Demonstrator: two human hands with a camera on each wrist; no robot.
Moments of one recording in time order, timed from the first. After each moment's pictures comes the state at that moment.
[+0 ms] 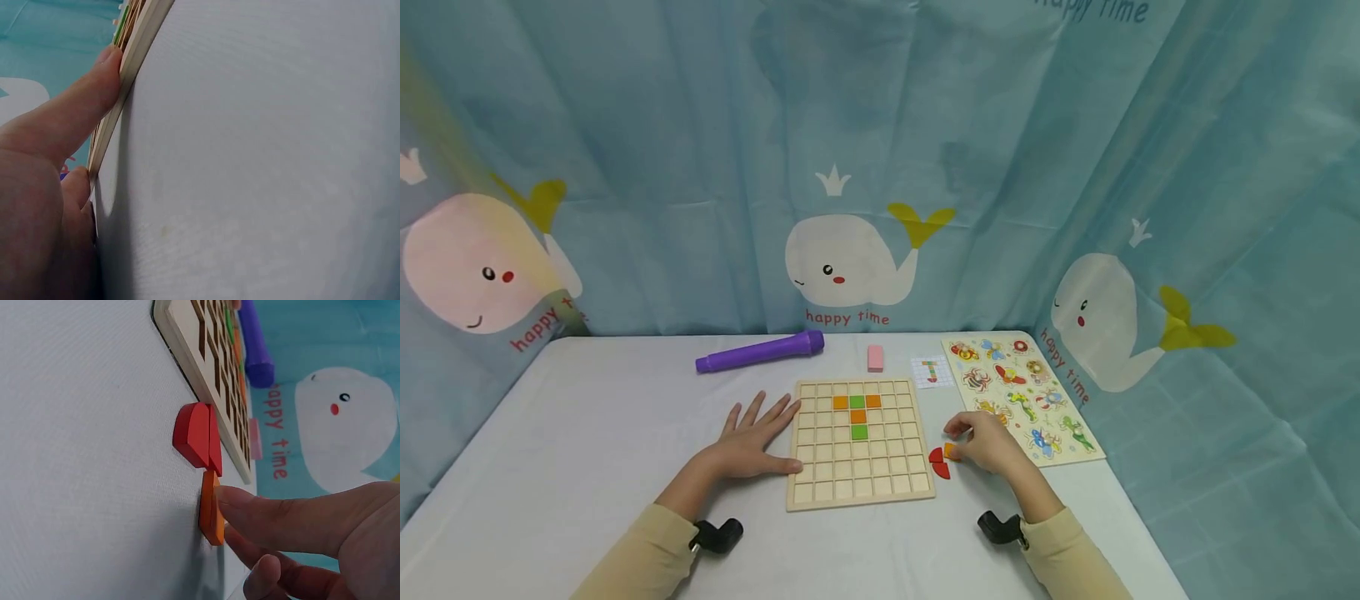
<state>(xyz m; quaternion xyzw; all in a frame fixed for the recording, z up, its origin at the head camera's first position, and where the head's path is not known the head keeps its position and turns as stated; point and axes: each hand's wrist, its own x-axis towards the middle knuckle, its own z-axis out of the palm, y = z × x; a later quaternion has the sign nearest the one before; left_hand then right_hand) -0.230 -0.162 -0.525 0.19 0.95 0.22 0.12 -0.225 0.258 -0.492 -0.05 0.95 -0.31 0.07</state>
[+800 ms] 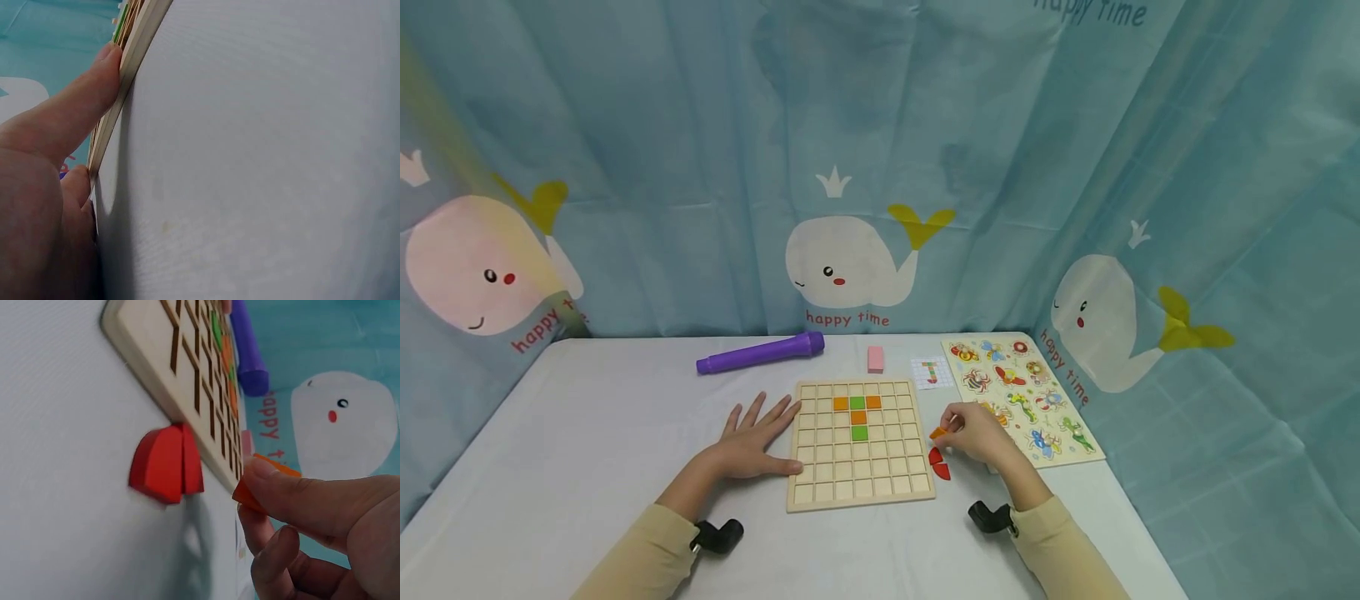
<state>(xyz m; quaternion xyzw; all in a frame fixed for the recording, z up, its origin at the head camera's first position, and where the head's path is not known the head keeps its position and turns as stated) -0.228 -0.161 -0.522 0.19 0.95 0.23 0.12 -0.235 0.246 -0.485 -0.06 0.94 -0.33 0.07</state>
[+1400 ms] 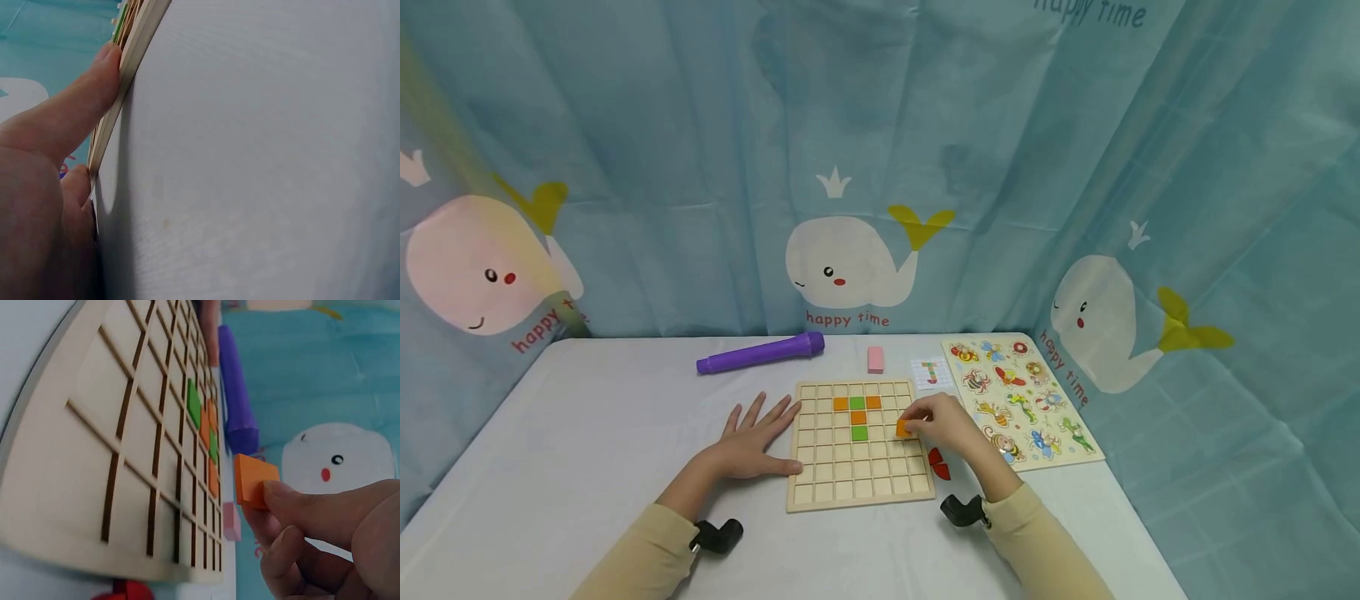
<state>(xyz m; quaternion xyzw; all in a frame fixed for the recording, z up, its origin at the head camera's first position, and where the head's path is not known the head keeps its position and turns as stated) -0.228 -0.162 -0.521 0.19 0.95 0.22 0.12 -0.245 0.200 -0.474 -0.16 0.93 -0.34 0.07</state>
